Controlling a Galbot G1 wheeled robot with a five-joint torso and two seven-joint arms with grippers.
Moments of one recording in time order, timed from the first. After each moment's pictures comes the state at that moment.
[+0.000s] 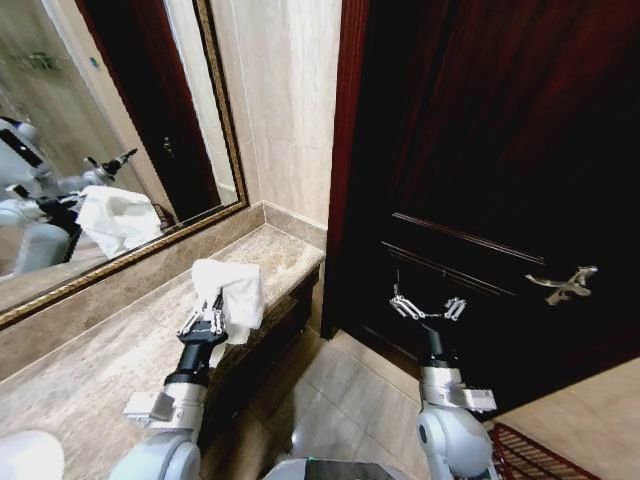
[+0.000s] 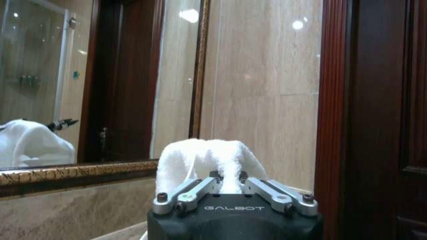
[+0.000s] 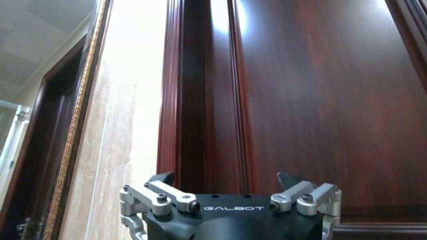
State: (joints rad) left arm 1.84 -1.61 -0.67 -2.49 -0.15 0.00 0.10; right arm -1.63 1.59 0.51 2.30 0.03 0.33 -0.04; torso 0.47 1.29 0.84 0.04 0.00
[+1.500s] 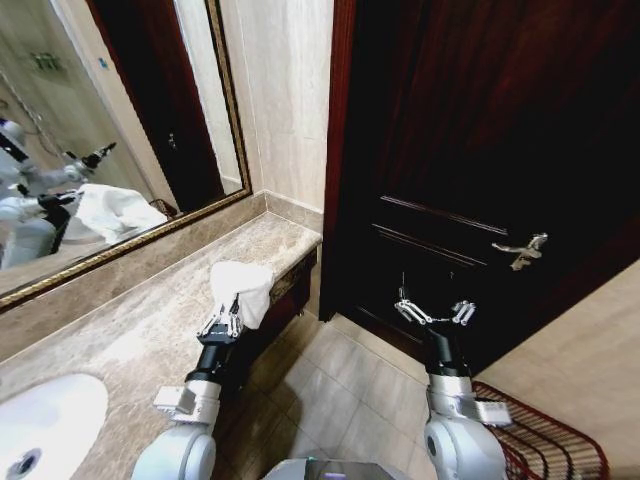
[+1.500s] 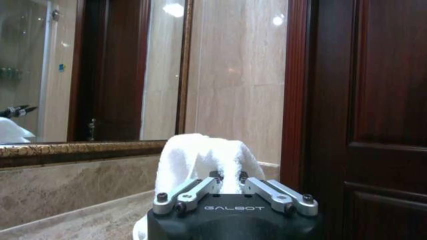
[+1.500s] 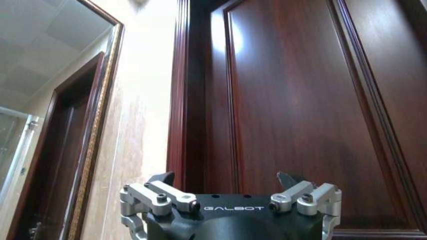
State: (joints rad) left arm 1.80 -1.61 -0.63 -2.39 -0.10 -0.03 0.13; right arm -1.66 1.57 0.52 2.32 0.04 0.37 -0.04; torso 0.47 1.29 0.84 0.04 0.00
